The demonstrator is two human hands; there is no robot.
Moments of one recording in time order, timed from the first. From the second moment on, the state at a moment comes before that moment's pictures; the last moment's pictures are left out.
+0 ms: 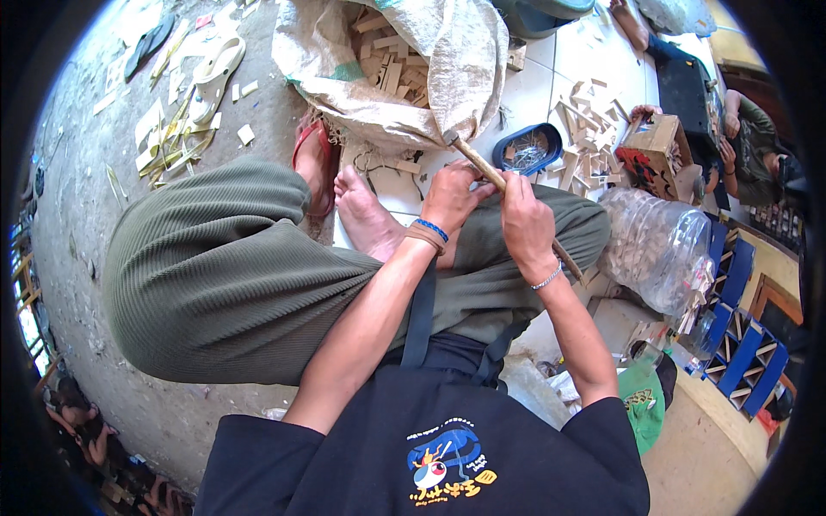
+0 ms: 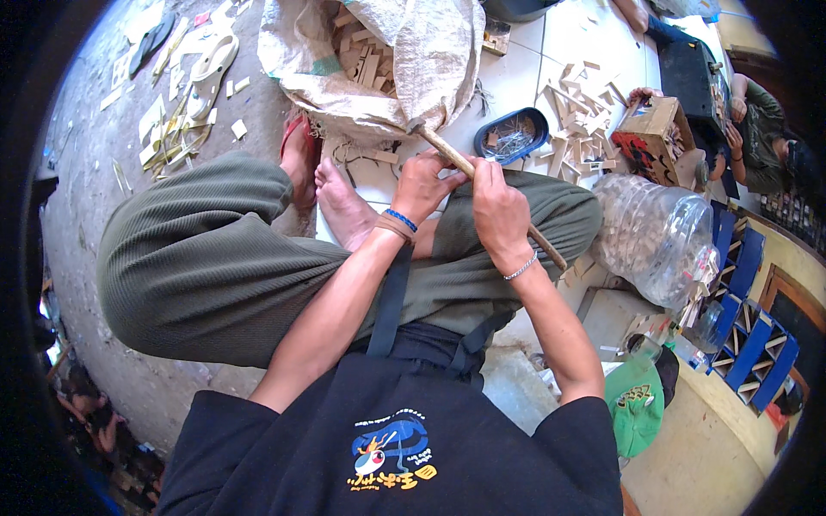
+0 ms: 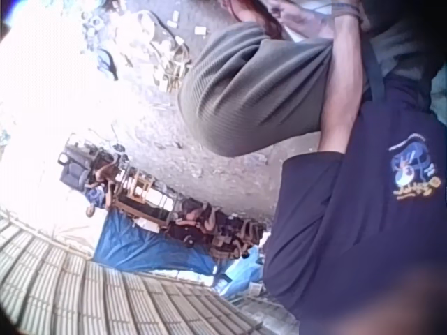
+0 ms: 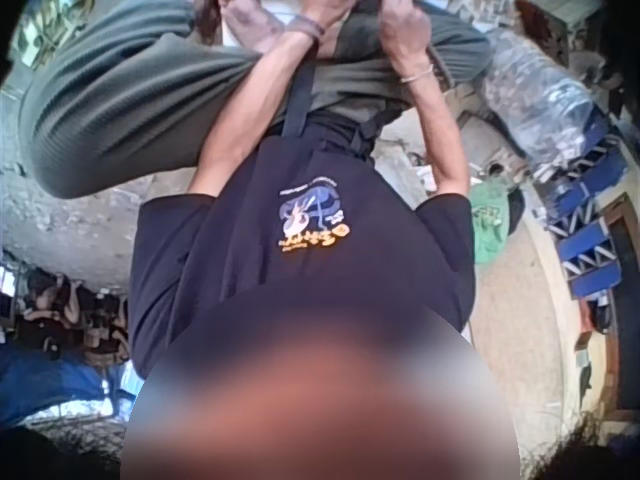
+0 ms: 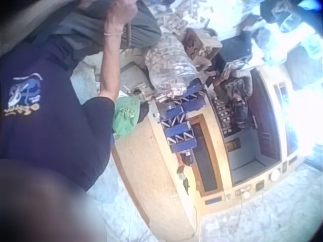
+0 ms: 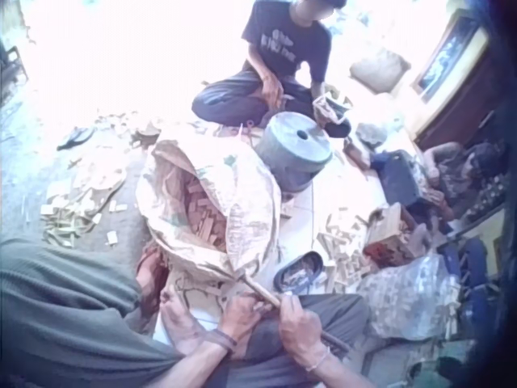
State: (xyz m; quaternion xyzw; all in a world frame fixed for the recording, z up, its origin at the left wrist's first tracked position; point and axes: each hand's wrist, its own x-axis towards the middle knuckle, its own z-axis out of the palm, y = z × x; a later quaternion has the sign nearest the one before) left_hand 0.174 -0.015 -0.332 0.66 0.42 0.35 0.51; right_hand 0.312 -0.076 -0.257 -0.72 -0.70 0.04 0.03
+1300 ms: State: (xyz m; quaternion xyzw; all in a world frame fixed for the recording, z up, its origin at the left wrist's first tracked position) left_hand 0.175 -0.009 -0.332 0.68 0.38 0.37 0.52; right_hand 0.356 -0.061 -0.247 -0.76 -0.58 0.20 0.21
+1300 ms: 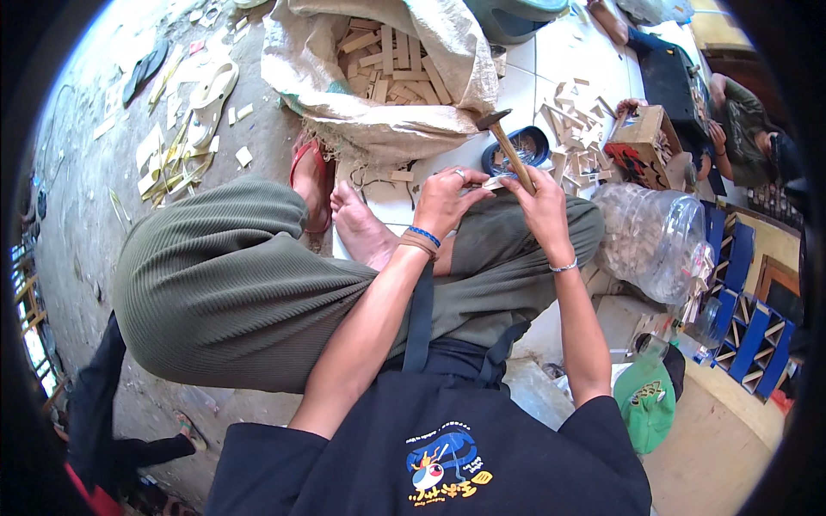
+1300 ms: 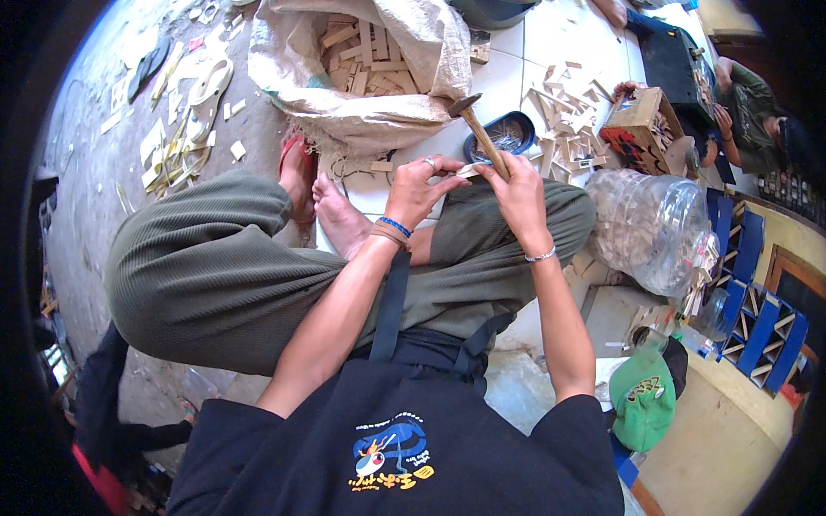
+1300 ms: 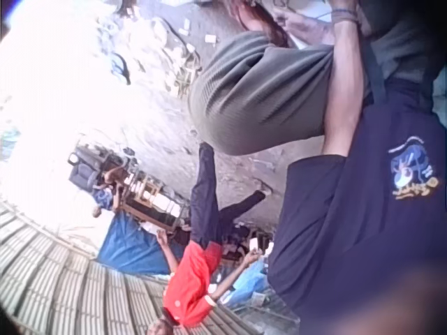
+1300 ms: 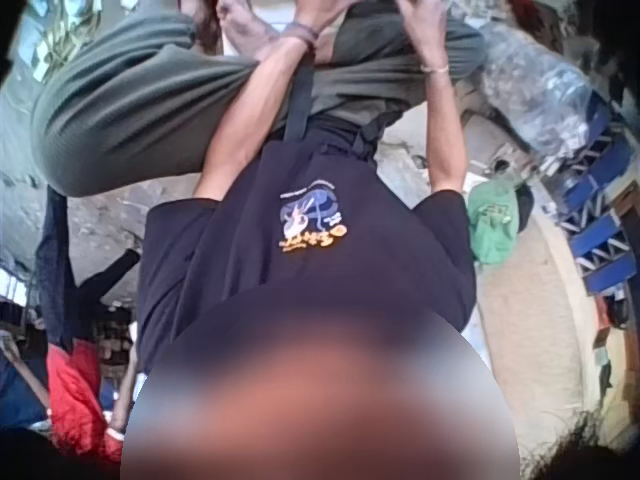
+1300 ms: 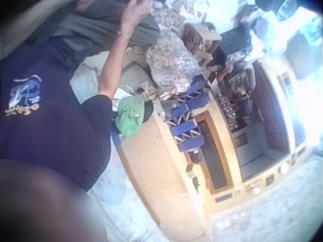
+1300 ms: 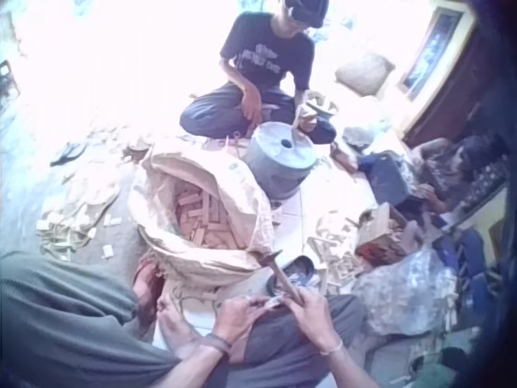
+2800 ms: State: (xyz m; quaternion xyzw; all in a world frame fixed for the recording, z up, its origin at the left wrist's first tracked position) left_hand 0.173 0.024 -0.322 0.59 0.43 0.31 0.61; right_hand 0.356 -0.063 -0.280 -0.77 -0.39 0.39 0.31
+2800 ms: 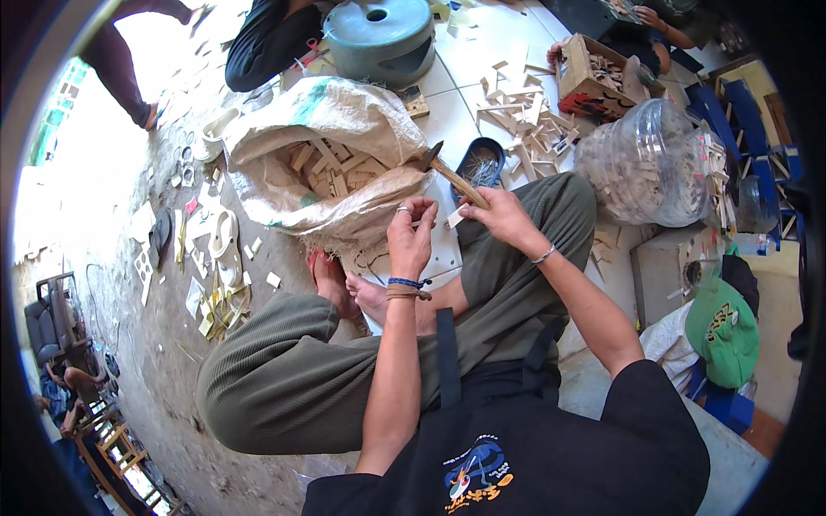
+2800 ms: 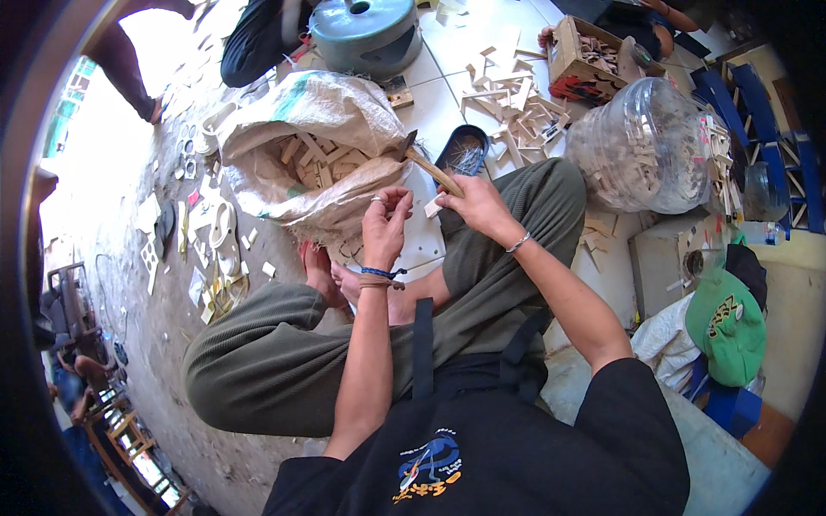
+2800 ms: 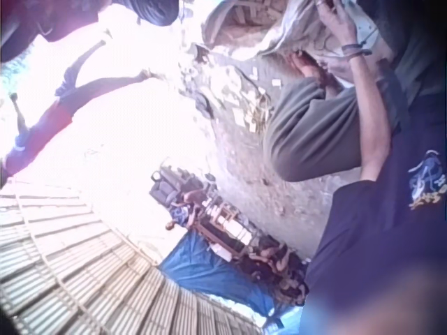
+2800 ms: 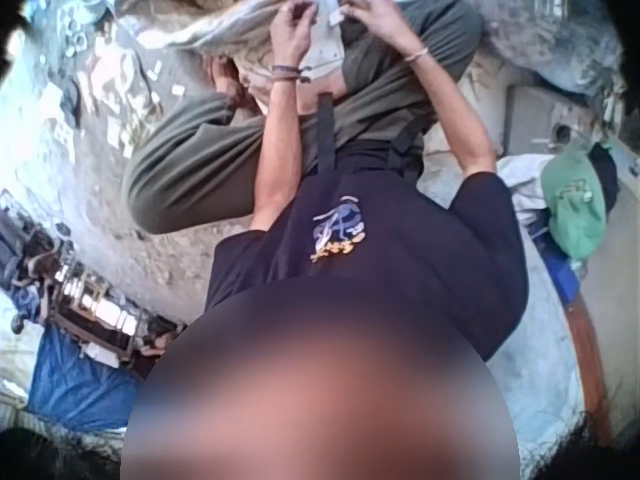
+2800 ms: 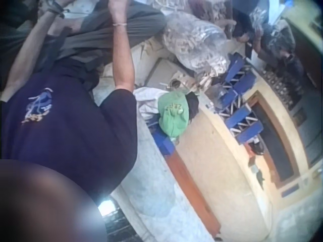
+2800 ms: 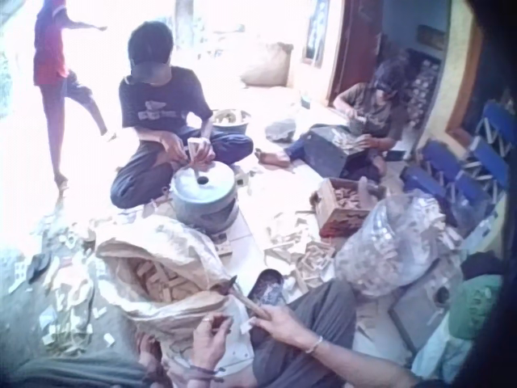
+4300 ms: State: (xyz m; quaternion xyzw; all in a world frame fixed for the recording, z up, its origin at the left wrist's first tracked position) left_hand 0.173 -0.002 -0.311 0.62 0.44 0.35 0.55; right_hand 0.357 -0.062 -0.269 -0.78 -0.45 0.35 0.27
